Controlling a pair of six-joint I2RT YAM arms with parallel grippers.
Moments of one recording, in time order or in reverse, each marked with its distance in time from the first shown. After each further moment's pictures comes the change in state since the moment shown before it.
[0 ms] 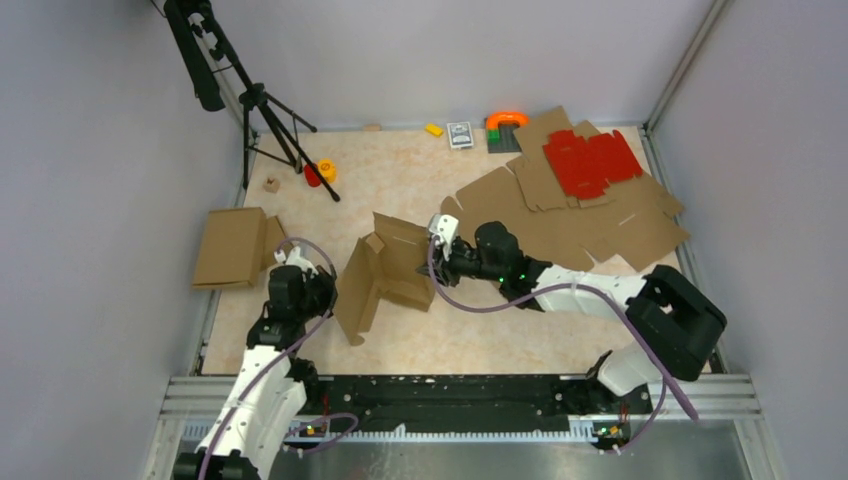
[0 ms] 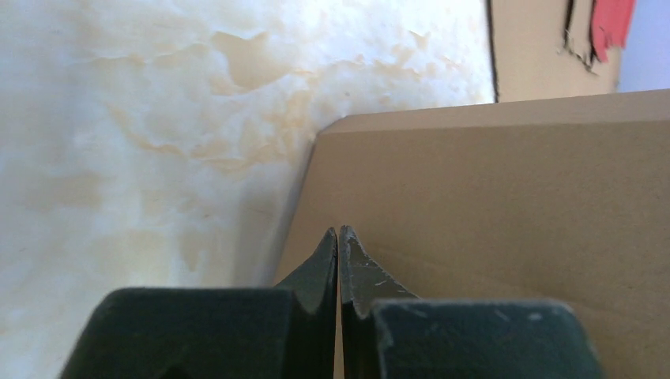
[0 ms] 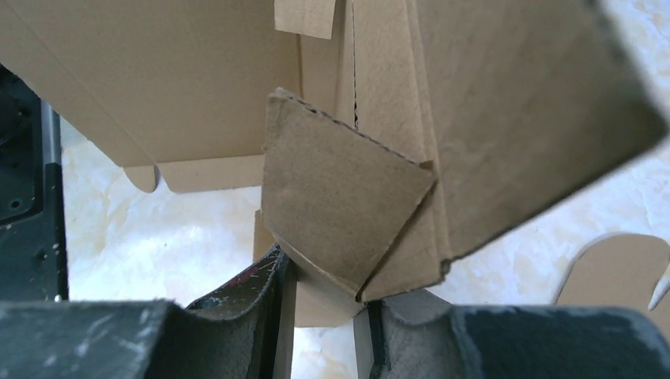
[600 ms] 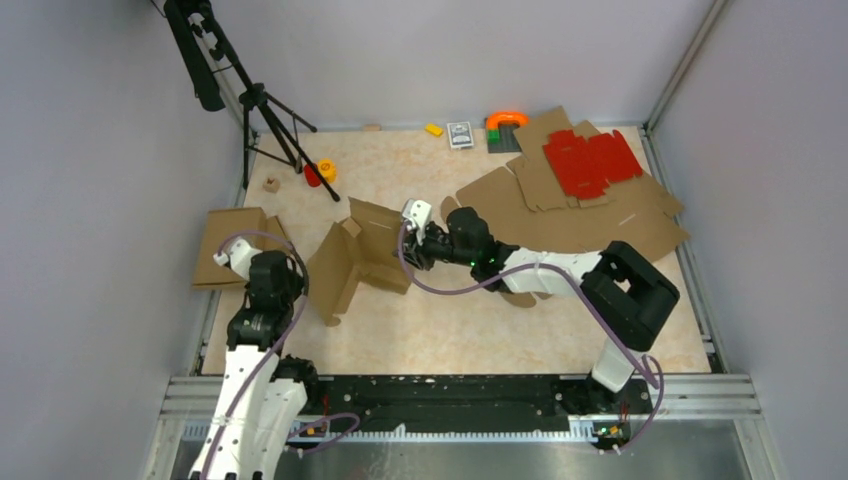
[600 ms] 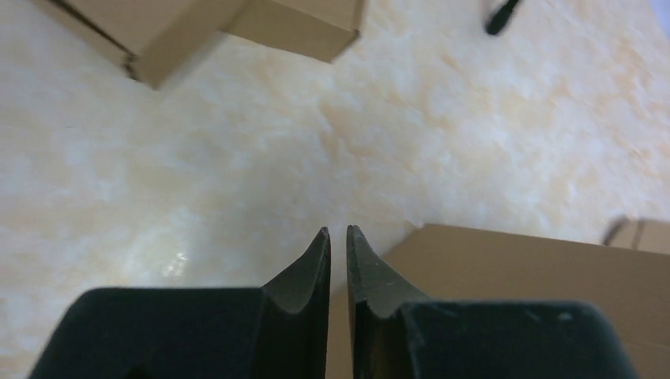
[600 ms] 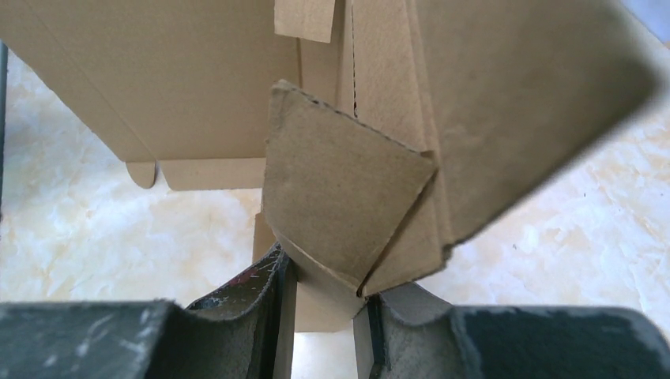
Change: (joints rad) left arm 0.027 -0.051 0.266 -0.325 -0.682 -0.053; right arm 0.017 0.243 0.216 0.065 0.012 -0.018
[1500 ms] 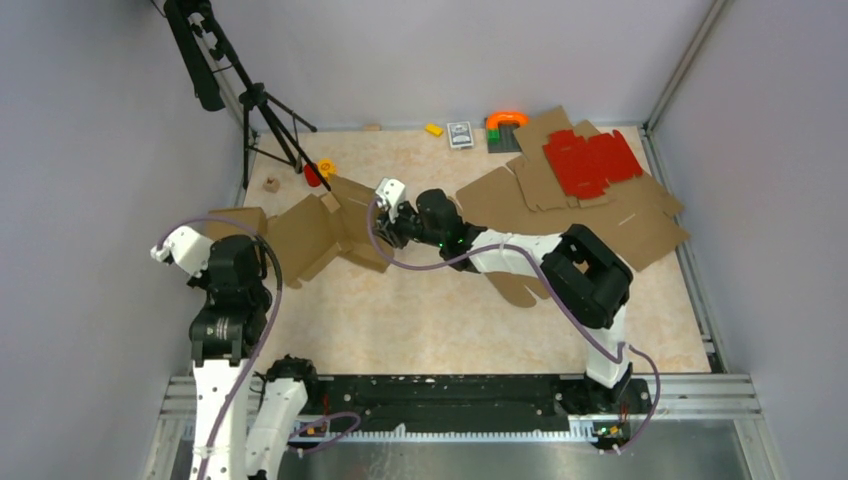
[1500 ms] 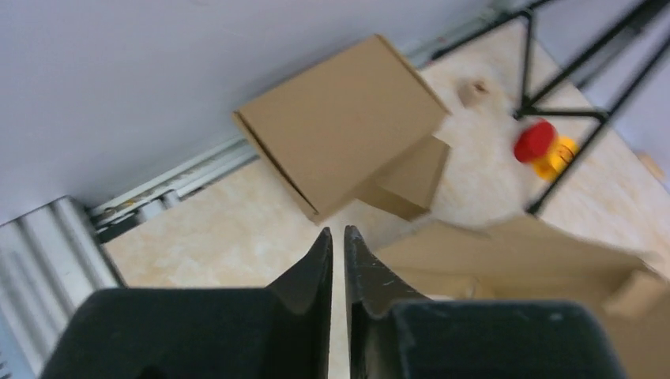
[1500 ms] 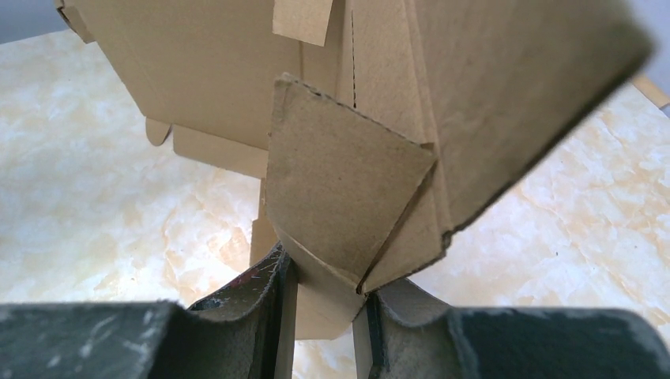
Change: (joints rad) left arm 0.049 0.052 0.399 -0.270 -0.523 0.095; right arm 0.009 0.256 0.323 -0.037 0.086 0.012
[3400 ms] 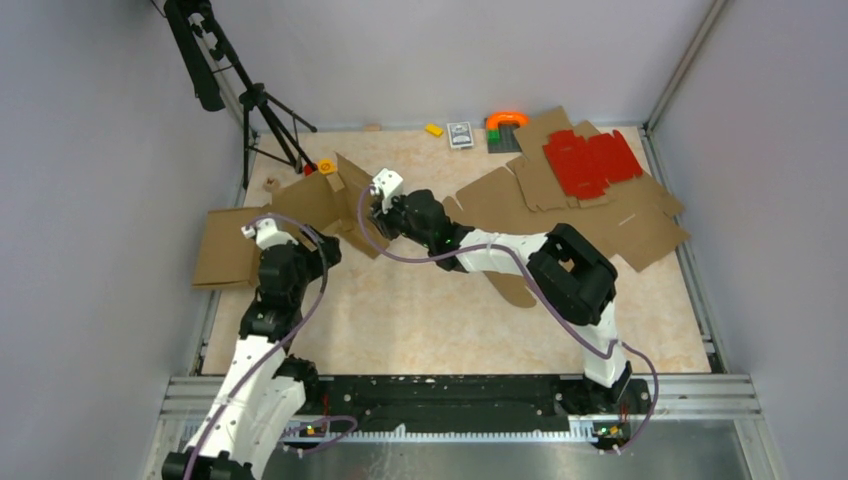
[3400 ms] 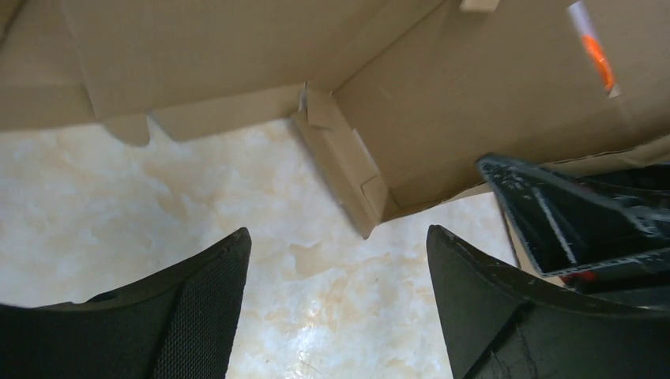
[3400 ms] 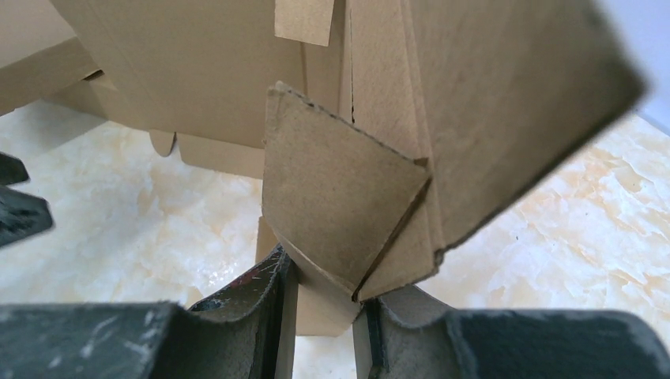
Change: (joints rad) left arm -0.128 0.061 -0.494 0.692 0.703 0.045; right arm 0.025 0.083 0.095 0.025 0.245 0.090
